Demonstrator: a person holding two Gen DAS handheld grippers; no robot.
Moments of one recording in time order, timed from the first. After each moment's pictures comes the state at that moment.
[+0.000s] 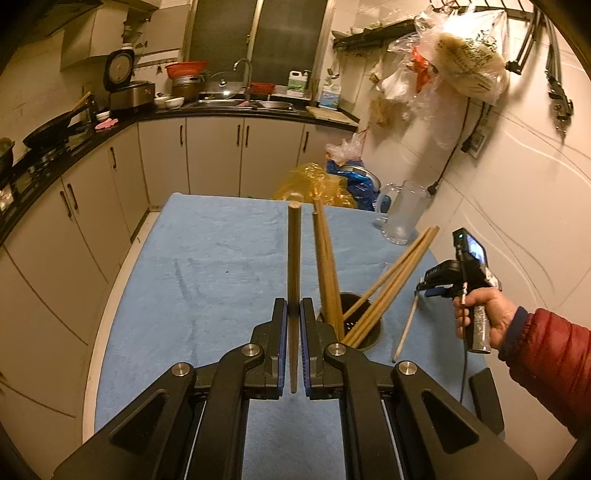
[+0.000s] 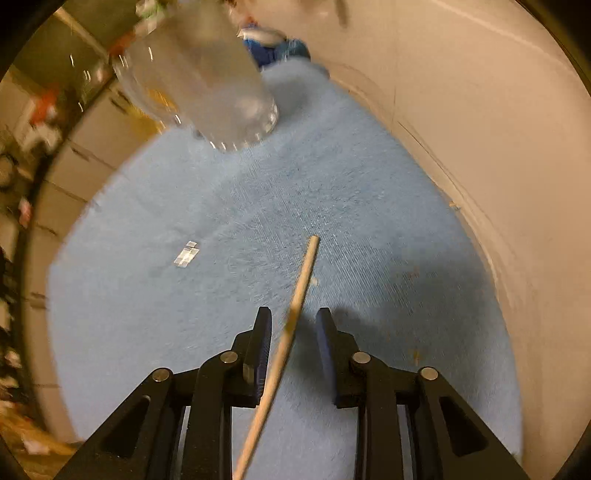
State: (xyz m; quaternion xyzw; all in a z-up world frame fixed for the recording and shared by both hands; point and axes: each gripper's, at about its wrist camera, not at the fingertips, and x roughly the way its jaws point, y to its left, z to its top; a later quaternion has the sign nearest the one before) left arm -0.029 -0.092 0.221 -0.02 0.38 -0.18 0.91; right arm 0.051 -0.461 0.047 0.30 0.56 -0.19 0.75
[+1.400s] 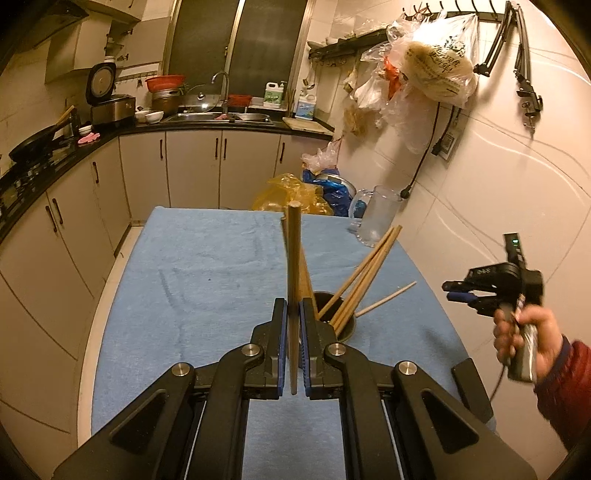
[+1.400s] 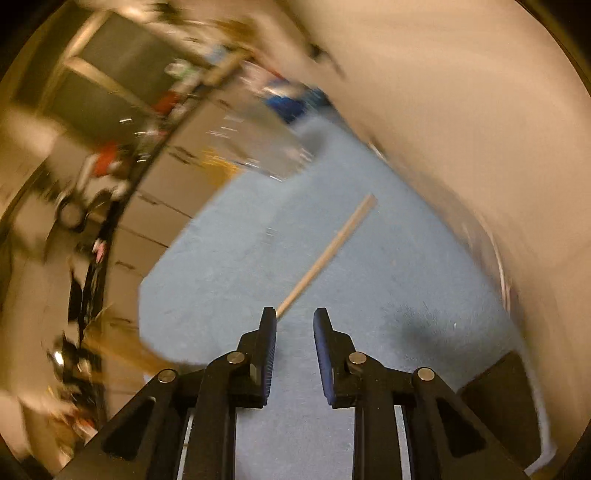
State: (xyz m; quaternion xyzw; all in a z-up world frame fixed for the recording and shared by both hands) left arm -0.056 -0.087 0.232 -0.02 0.35 -0.23 0.91; right arm -0.092 -0.446 0.142 0.43 0.43 -0.14 0.78
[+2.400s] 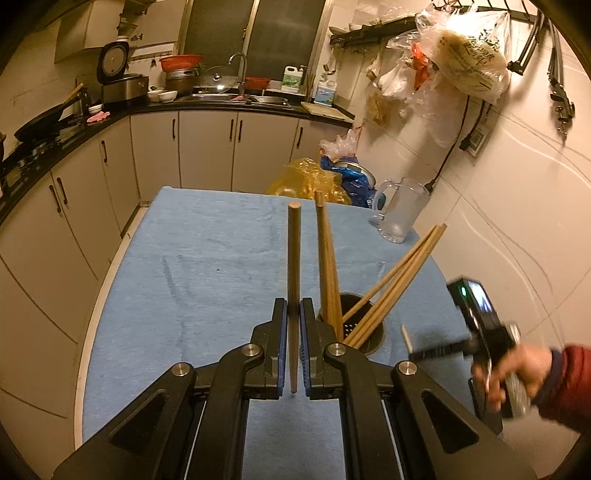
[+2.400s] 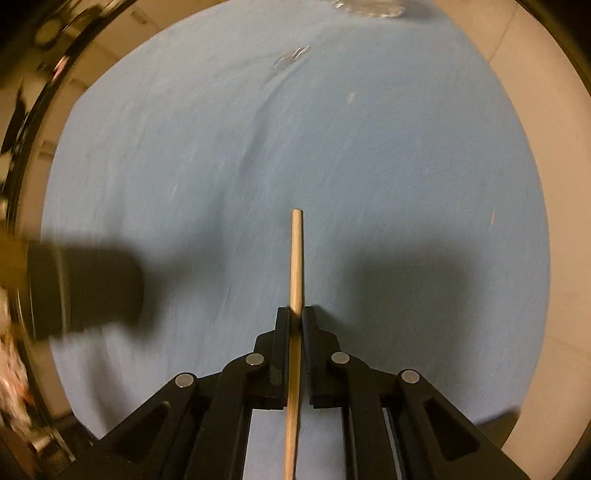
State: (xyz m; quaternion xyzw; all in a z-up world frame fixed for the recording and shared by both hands) left arm -0.014 -0.095 0.209 -0.03 0.38 -0.21 0.90; right arm -0.011 -0.349 0.047 0.18 0.68 -0.03 0.71
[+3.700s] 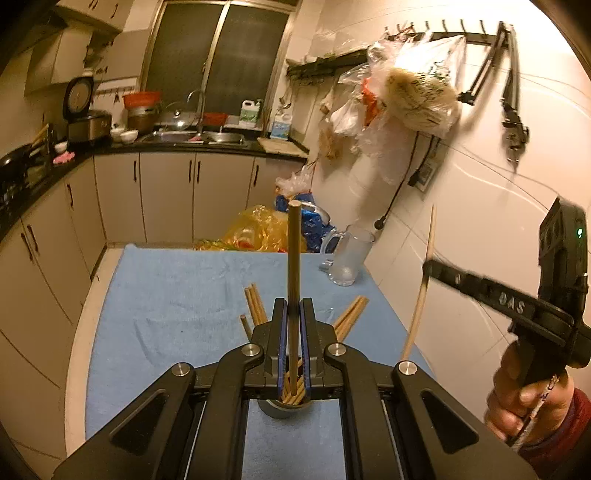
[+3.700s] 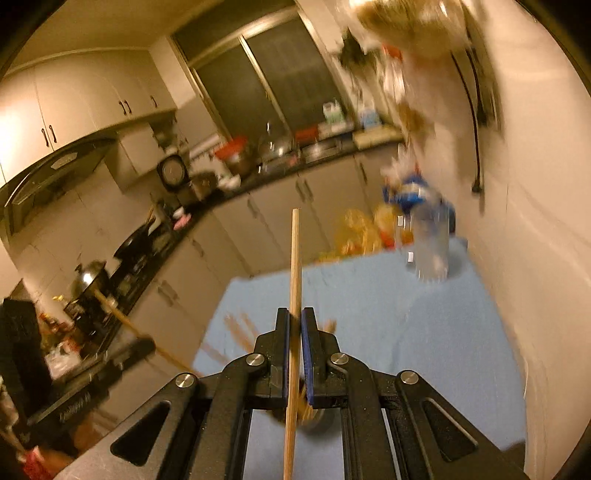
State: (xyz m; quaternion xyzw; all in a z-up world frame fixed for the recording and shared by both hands) left arm -0.003 -0.113 0.288 -0.04 0.32 -0.28 0.90; right arm -0.088 -0.276 0.321 0.19 0.28 -0.01 0.94
